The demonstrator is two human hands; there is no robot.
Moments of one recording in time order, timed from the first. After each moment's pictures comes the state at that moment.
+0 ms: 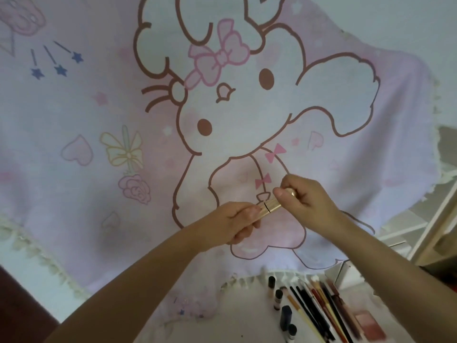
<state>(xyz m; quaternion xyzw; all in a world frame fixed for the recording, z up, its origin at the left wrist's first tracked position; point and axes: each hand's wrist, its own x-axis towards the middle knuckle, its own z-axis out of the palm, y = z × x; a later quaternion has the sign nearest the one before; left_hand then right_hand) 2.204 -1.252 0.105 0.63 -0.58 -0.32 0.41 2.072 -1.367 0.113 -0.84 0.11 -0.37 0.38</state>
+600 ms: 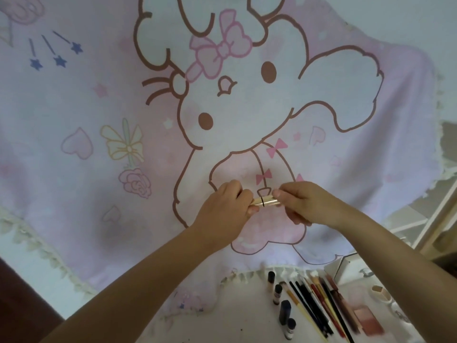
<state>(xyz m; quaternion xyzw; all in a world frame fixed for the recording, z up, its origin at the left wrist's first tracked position) 2.212 -1.260 0.086 0.67 -0.64 0.32 0.18 2.067 -1.382 0.114 -0.90 0.14 -0.17 0.38</state>
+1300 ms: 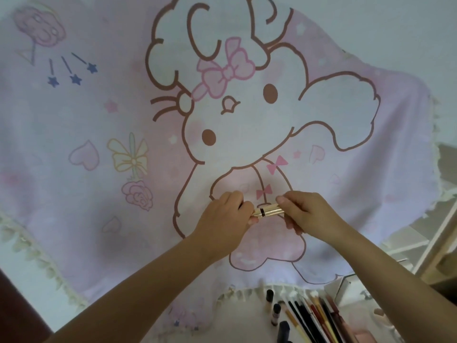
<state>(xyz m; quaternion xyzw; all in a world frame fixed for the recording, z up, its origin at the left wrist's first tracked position) 2.216 -1.267 0.090 0.65 -0.63 0.40 0.16 2.069 -1.383 0.113 -0.89 0.12 -0.28 0.36</state>
